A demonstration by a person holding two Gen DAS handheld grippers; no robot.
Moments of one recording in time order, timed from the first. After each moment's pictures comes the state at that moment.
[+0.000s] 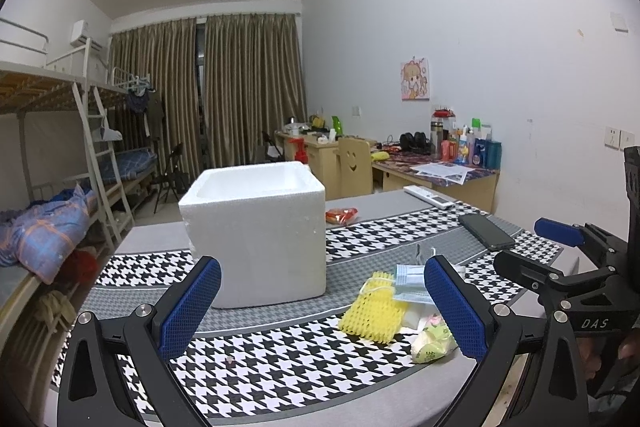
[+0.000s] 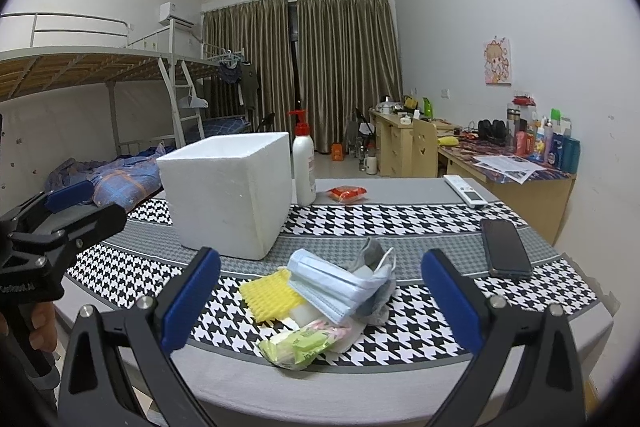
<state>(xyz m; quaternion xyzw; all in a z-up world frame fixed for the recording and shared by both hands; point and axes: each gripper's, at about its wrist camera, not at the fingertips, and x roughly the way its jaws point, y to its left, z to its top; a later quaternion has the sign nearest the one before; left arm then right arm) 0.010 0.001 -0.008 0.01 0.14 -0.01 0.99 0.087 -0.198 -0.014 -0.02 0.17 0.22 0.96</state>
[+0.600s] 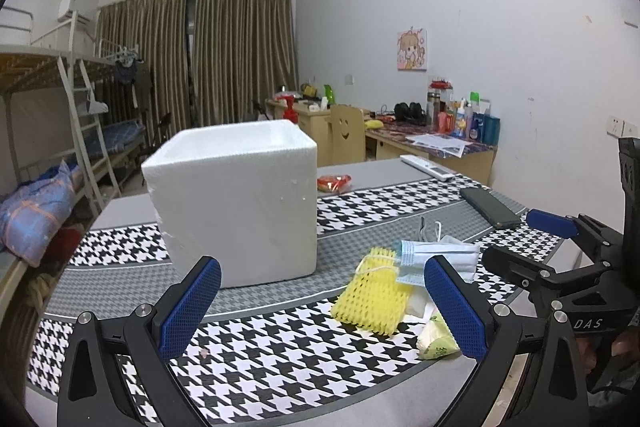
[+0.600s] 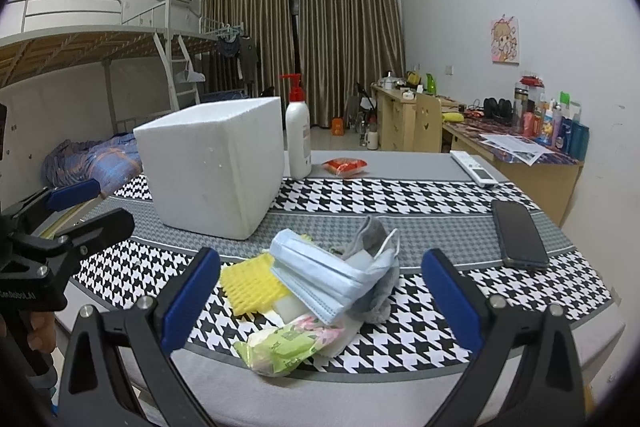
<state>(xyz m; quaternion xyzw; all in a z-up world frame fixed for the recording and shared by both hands) 0.053 0.004 -0.032 0.00 0.20 -0.03 0.98 0.122 -0.188 -0.036 -0.03 0.21 0.22 0.95</state>
